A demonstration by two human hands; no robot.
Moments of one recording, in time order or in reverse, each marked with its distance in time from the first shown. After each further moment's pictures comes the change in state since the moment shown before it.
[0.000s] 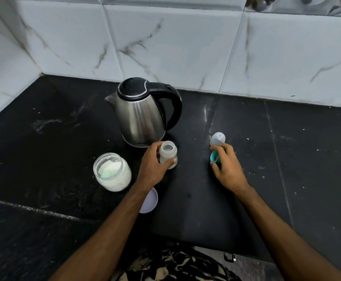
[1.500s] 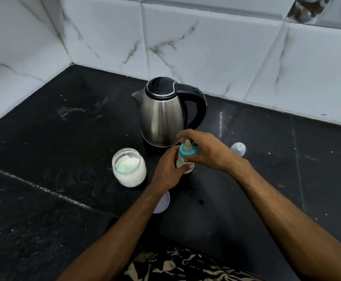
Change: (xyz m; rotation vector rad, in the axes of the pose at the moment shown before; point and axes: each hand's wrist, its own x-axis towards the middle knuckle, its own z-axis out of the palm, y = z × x) left_hand -0.004 -0.006 0.001 -0.033 -0.016 -0.041; right_hand 0.077 -0.123 -0.014 0.028 -0.427 -0.473
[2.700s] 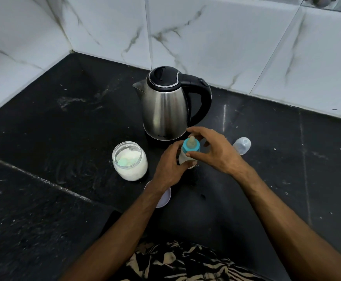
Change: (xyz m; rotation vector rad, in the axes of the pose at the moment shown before) left_hand -0.003 -0.007 0.003 -0.001 -0.014 0.002; right_hand -0.017 0.022 0.021 0.103 0.171 0.011
